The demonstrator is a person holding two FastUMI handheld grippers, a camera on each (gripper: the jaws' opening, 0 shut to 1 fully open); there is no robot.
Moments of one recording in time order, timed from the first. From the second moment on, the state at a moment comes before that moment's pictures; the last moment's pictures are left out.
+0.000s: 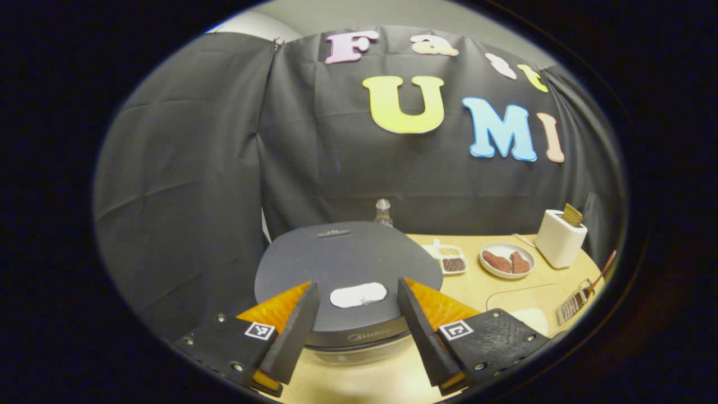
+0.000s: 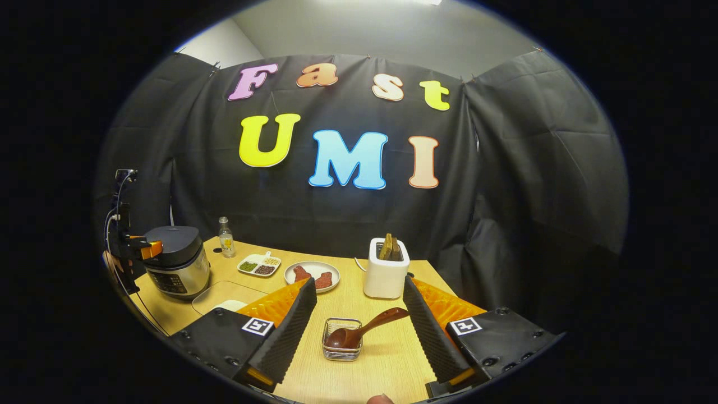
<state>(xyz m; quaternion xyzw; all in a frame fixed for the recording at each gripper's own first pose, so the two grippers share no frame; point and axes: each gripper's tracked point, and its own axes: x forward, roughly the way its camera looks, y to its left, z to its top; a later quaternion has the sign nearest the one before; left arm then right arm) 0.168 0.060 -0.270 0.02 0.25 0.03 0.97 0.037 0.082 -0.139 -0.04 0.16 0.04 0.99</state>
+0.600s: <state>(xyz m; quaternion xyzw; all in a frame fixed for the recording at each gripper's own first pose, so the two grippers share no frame) 0.163 0.053 -0.272 0.02 0.24 0.03 0.97 0.043 0.085 -0.127 -0.03 0.15 0.04 0.99</state>
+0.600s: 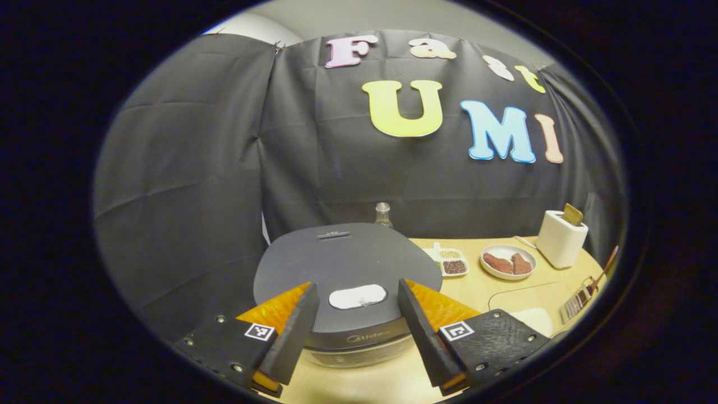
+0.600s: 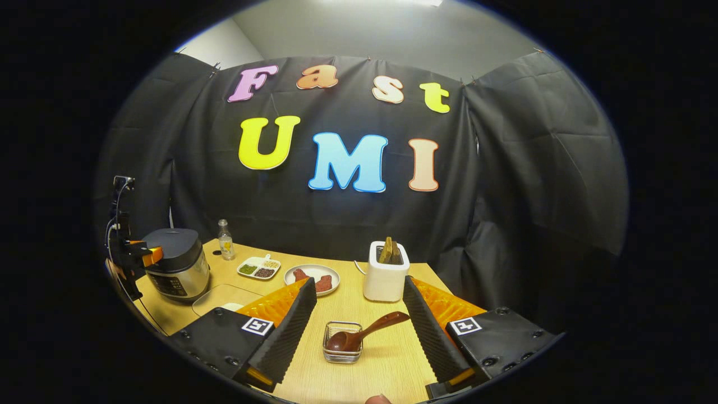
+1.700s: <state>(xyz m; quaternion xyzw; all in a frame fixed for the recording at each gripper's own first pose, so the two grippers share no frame) -0.025 -0.047 -0.019 0.01 0.04 -0.03 1.00 -0.034 0.054 -0.063 0.01 0.05 0.10 0.99</state>
